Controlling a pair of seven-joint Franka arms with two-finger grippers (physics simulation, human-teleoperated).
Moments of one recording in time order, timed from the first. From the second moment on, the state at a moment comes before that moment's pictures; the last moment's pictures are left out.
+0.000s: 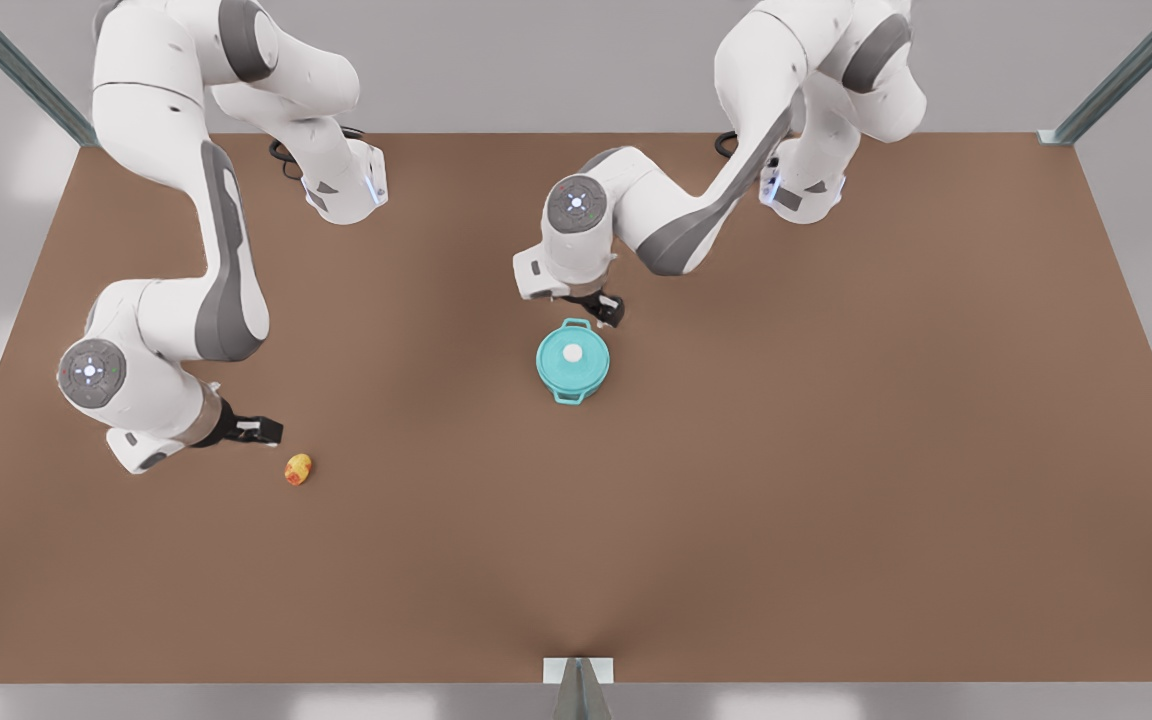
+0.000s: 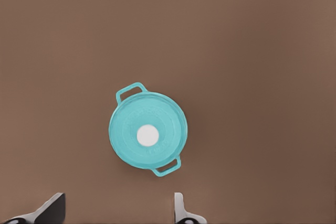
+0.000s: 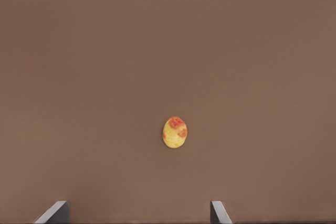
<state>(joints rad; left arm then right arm) -0.86 0.49 0.00 -1.38 -0.07 1.81 -0.32 0.10 0.36 -0.05 -1.59 0.01 1.88 0.10</state>
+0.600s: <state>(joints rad) -0.89 0.64 -0.01 -1.59 0.08 2.22 -0.86 0.08 0.54 -0.07 -1.85 0.05 2.37 0.28</state>
